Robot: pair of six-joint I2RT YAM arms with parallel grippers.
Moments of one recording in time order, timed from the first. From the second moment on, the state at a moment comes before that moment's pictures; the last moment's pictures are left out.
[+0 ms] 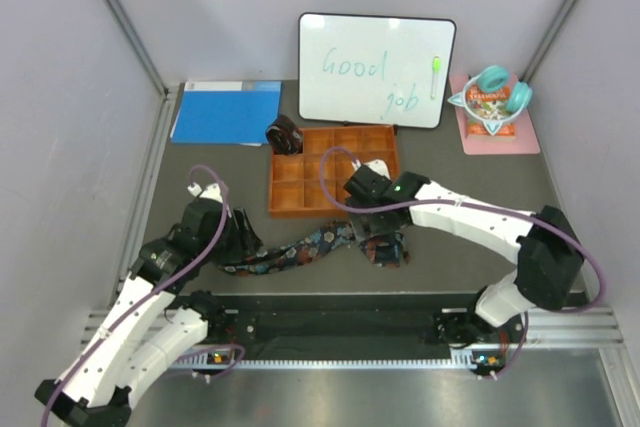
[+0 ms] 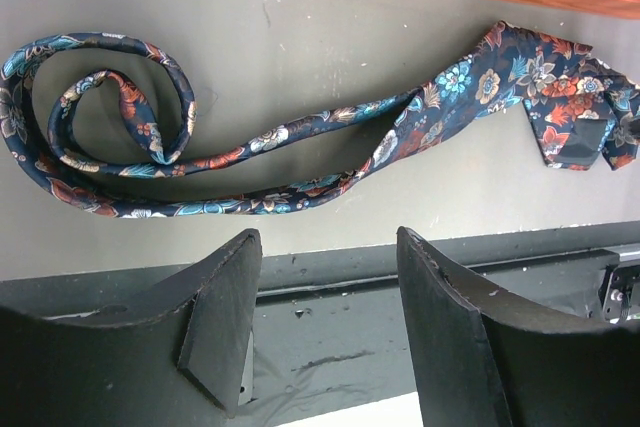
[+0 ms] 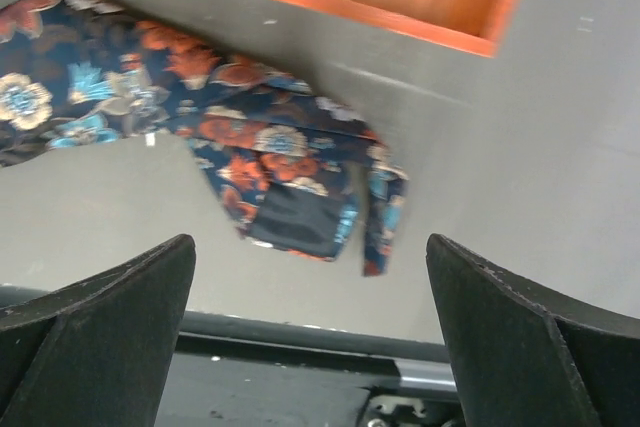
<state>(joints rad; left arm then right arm) -0.49 0.62 0.76 -0.97 -0.04 -0.68 0.91 1.50 1.16 -0.91 0.35 0.55</state>
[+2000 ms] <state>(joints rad) -0.49 0.62 0.76 -0.98 -0.07 -0.68 0.62 1.47 1.07 -0.71 -0.02 0.60</state>
